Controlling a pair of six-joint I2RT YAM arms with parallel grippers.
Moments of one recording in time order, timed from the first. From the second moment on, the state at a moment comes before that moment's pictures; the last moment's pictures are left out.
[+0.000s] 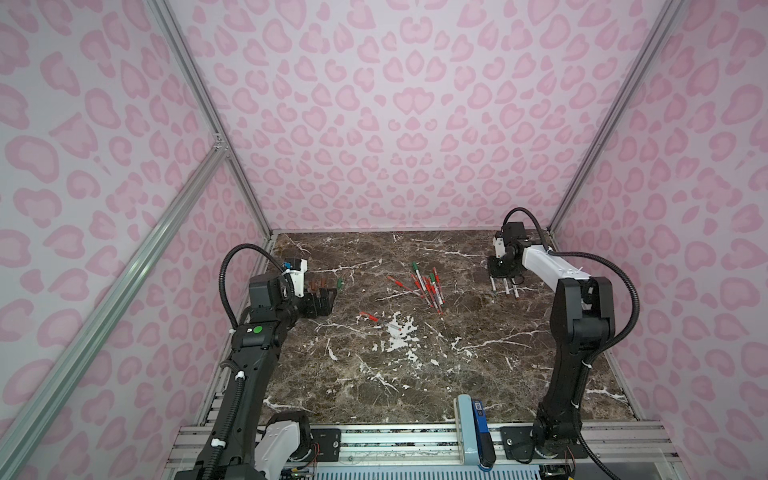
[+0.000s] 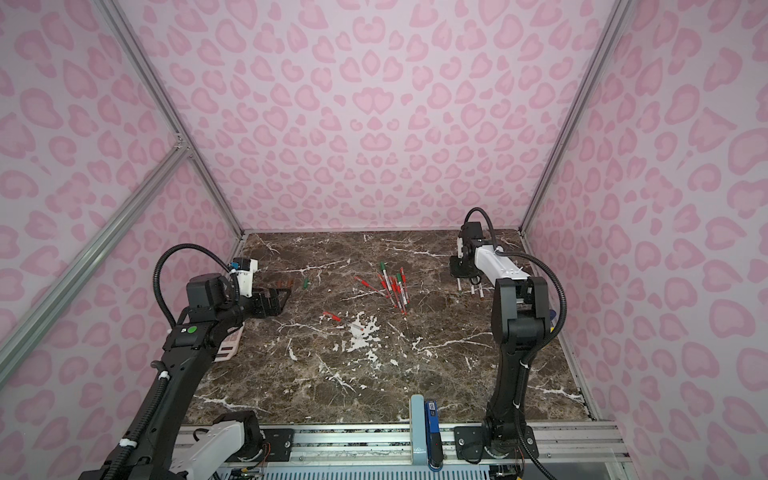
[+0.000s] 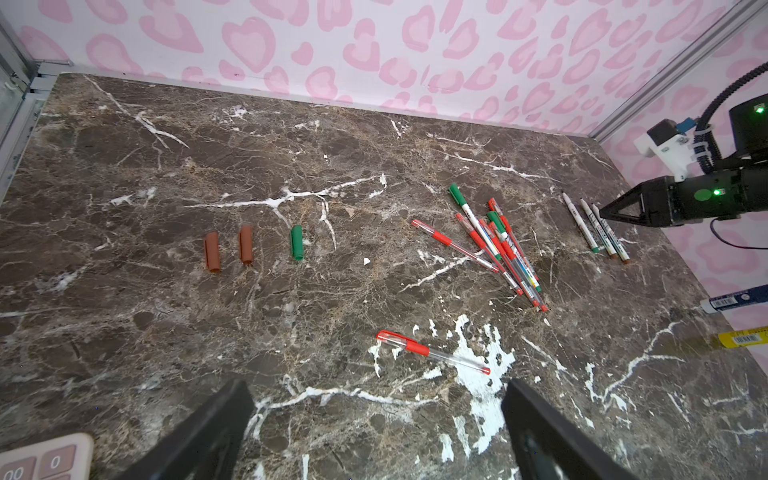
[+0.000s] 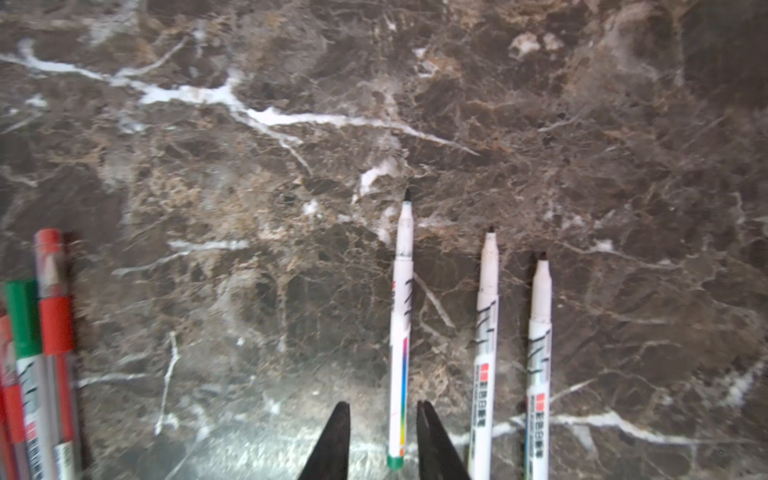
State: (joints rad) left arm 0.08 0.98 0.82 -0.45 0.44 -0.07; right arm 0.07 2.03 1.59 -0.70 -0.03 0.07
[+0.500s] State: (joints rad) left arm 0.08 0.97 0.82 -0.43 0.46 -0.08; right arm 0.37 2.00 1.54 -0.66 -0.07 0.13
